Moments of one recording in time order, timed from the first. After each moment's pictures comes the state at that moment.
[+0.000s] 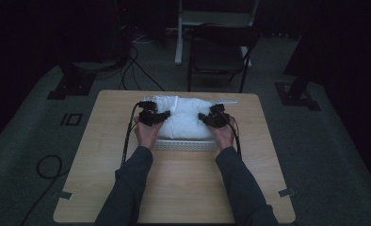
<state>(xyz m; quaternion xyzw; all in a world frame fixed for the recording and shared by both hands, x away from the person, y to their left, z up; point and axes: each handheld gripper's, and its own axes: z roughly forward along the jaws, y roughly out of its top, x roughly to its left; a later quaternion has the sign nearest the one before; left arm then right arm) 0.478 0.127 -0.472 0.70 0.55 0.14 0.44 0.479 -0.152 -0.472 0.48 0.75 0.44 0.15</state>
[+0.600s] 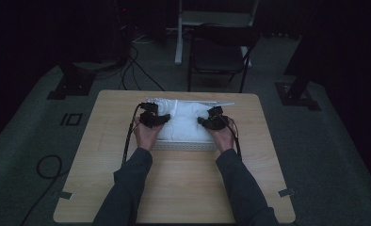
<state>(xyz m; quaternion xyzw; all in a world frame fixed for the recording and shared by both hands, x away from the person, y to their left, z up) 0.471 0.119 -0.469 0.73 0.54 0.15 0.39 0.473 -0.148 -0.475 0.47 0.77 0.40 0.14</state>
